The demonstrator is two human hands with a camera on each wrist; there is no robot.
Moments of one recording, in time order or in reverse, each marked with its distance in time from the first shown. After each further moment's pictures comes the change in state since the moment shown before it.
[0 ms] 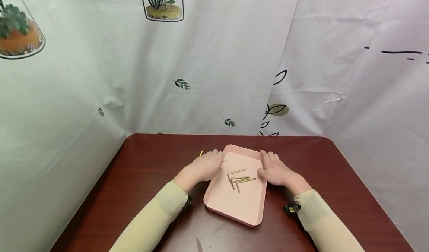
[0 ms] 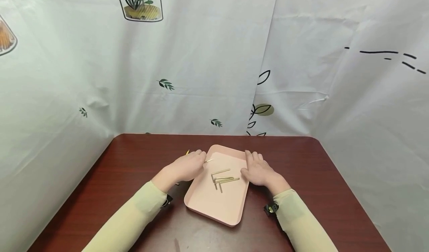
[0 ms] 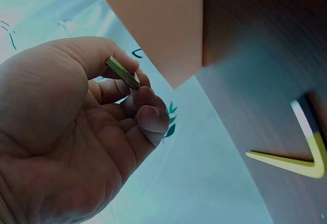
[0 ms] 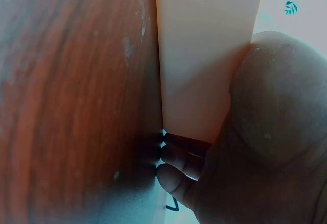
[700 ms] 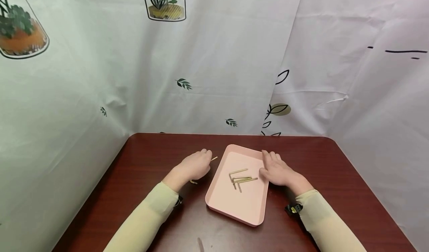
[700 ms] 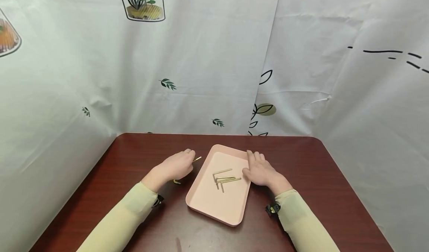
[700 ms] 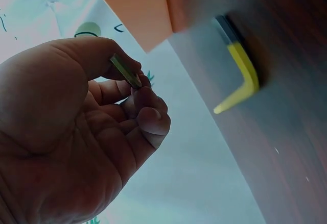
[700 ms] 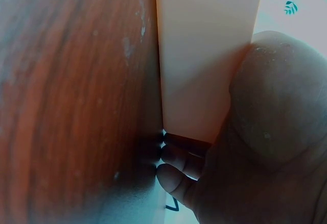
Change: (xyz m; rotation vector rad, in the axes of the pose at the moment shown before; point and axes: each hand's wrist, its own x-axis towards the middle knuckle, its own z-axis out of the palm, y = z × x) left_hand -0.020 -0.039 0.002 -0.084 -0.047 -0.101; right_hand -0.002 -0.010 -0.007 -0.004 -0.048 0.033
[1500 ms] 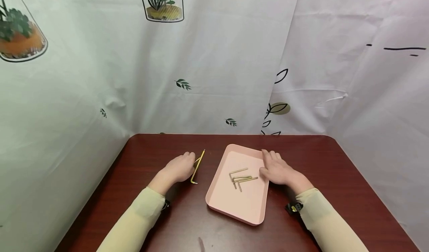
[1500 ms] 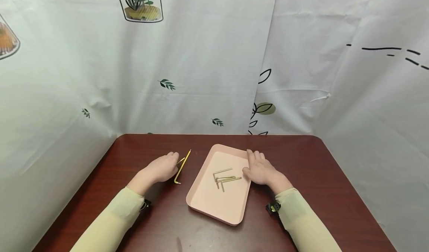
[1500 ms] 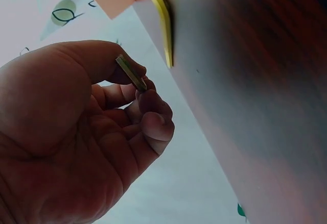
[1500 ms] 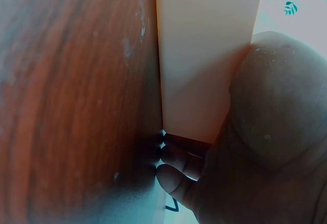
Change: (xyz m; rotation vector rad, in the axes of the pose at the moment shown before) left_hand -0.027 -0.044 0.010 -0.017 0.027 -0.119; right_hand 0.002 0.003 0.001 0.005 -0.006 0.007
